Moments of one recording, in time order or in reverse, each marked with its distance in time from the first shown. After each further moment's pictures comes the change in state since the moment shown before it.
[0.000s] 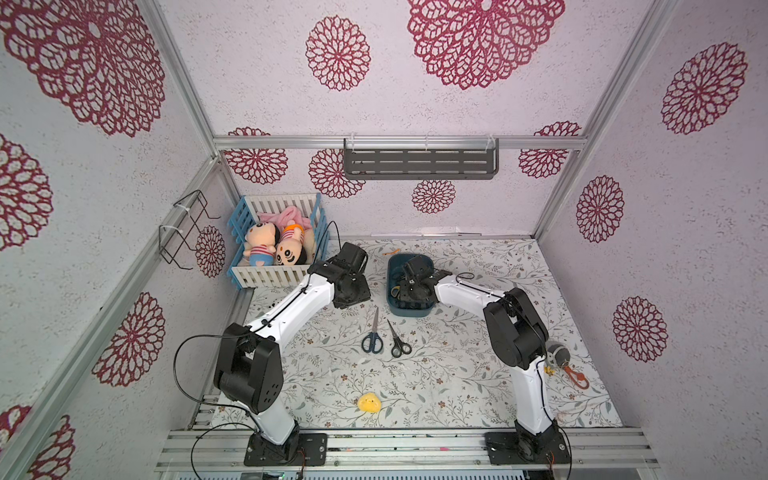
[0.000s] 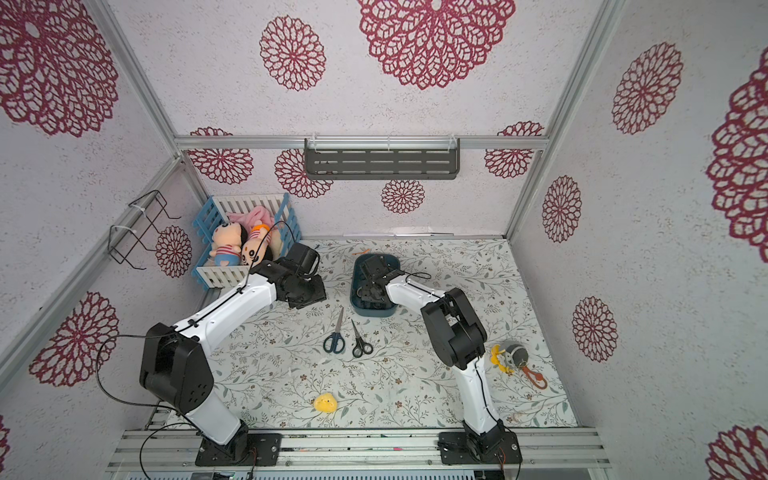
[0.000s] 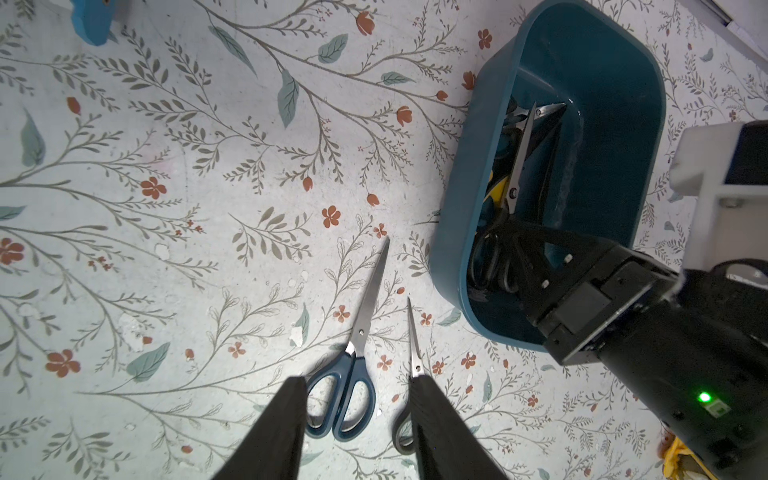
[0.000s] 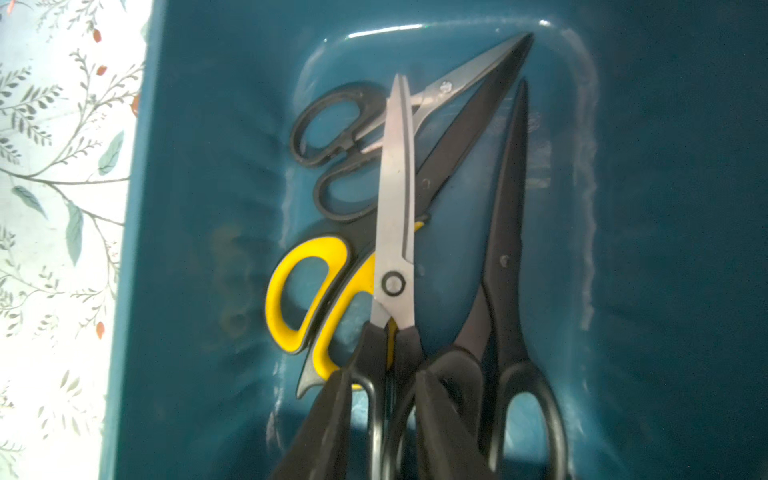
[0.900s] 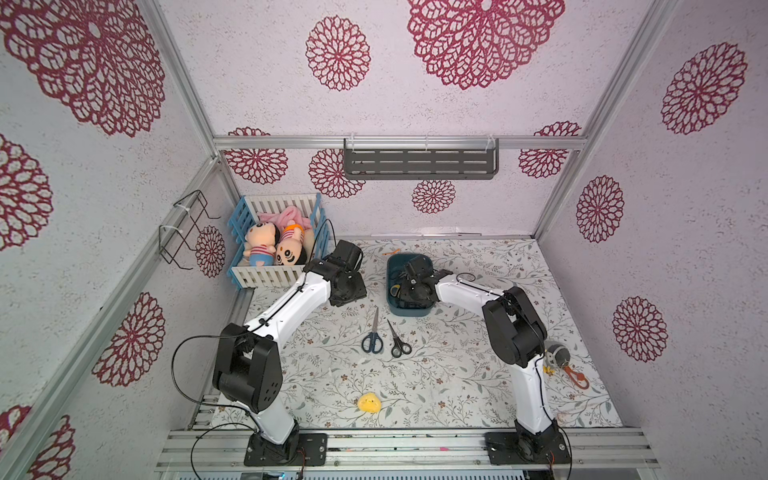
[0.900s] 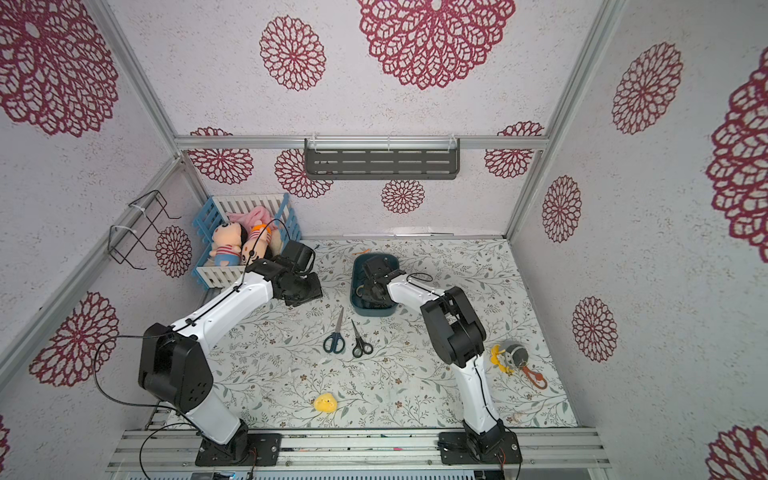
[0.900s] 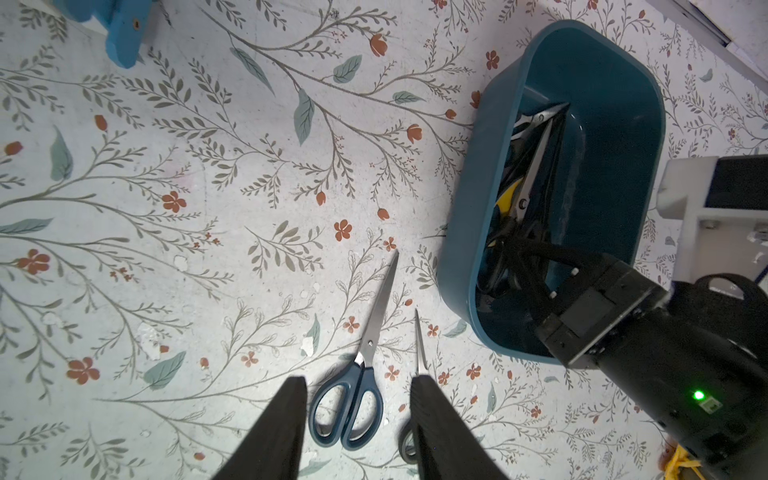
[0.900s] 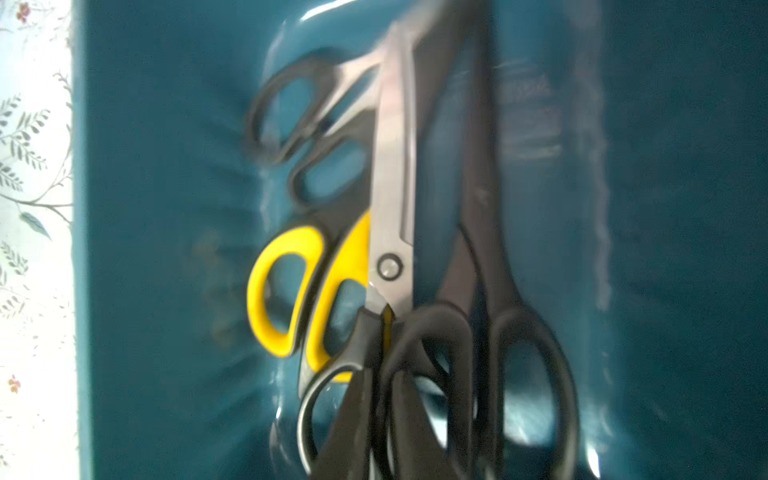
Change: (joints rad) left arm 0.035 0.000 0.003 -0.001 0.001 0.014; right arm -0.021 0.023 0.008 -0.001 -0.053 0.095
